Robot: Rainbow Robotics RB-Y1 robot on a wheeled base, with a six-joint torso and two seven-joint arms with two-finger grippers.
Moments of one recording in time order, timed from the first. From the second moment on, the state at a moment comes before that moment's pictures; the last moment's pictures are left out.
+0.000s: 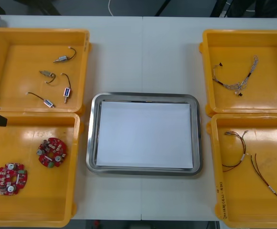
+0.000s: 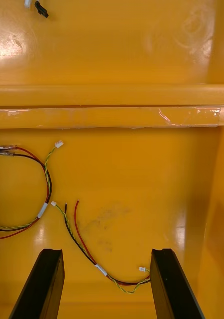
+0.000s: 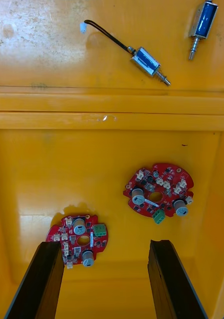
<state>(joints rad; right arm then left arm) -0.12 -0.66 -0.45 -2.15 -0.76 1.92 1.48 -0.18 0.85 0.32 -2.20 0.96 1.91 -1.17</state>
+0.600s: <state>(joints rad) -0.12 -0.66 -0.45 -2.15 -0.76 1.92 1.48 -0.18 0.85 0.32 -2.20 0.96 1.91 -1.17</state>
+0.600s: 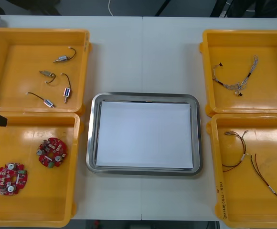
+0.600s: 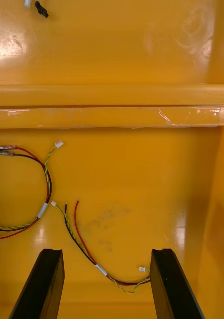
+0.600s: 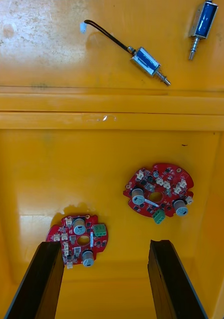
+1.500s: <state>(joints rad) -0.12 -0.66 -0.45 -2.15 -0.76 1.92 1.48 -0.18 0.85 0.32 -2.20 0.96 1.91 -1.17</state>
